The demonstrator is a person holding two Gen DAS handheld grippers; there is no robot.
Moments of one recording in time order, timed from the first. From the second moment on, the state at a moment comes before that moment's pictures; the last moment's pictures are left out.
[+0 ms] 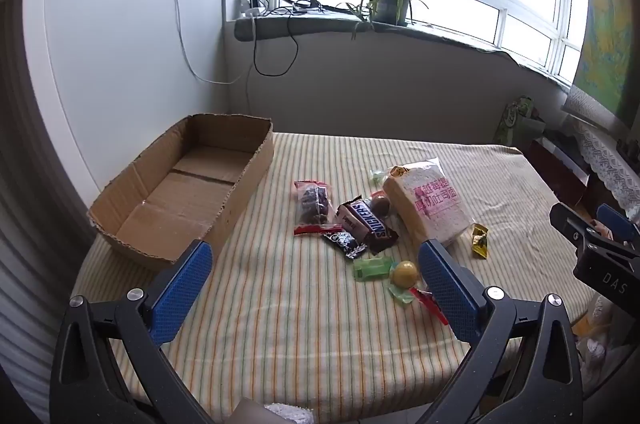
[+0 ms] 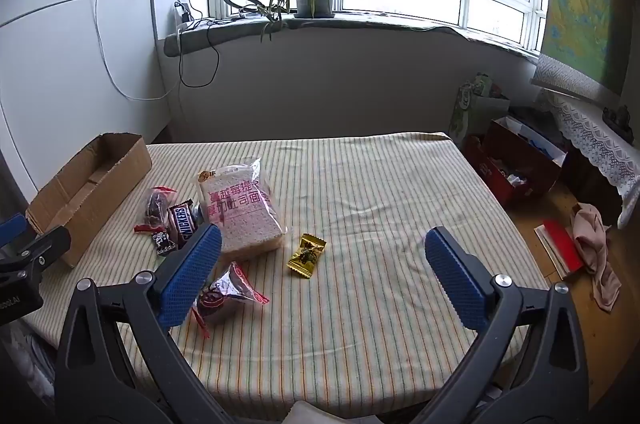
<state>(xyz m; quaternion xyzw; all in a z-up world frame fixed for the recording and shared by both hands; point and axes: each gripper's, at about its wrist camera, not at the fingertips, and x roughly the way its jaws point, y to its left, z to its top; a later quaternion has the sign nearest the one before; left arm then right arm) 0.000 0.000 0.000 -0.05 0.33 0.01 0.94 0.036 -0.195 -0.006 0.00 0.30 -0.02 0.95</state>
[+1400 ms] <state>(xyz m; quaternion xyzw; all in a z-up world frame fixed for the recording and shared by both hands) 0.005 -0.002 0.001 -0.04 0.33 0.01 0.94 0.041 -0.197 -0.007 0.01 0.31 -0.02 0.95</state>
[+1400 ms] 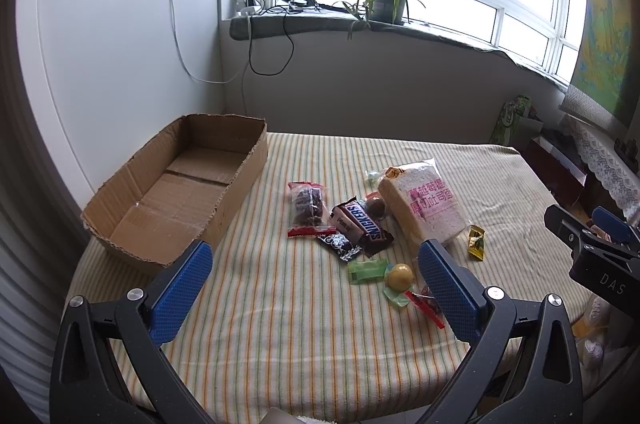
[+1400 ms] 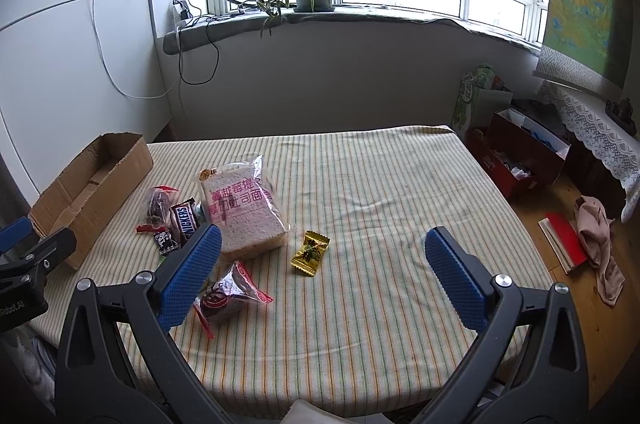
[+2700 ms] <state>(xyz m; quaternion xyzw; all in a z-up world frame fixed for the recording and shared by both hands) 0.017 -0.005 -0.008 -0.05 0.34 0.00 0.94 0.054 -0.203 -0.017 0.01 0.33 -0.02 0.95</state>
